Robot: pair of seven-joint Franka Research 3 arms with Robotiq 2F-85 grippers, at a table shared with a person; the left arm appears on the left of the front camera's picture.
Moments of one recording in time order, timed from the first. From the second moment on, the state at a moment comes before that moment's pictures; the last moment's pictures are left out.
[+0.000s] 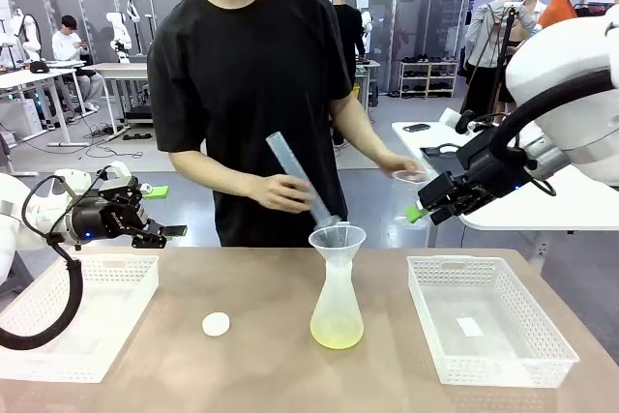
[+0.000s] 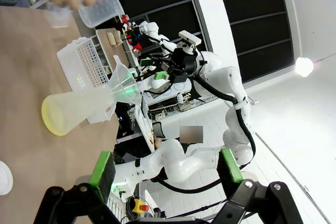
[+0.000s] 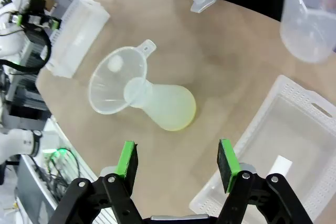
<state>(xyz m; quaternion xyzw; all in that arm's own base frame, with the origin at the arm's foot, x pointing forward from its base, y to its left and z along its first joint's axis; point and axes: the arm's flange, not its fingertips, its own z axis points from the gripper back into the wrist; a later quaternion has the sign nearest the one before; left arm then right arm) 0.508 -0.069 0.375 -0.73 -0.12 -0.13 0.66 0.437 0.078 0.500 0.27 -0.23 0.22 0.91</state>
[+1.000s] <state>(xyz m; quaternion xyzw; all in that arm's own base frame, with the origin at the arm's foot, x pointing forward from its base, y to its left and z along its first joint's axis) 0.508 -0.069 0.375 -0.73 -0.12 -0.13 0.66 0.438 0.114 0.505 0.21 -0.21 0.30 0.91</state>
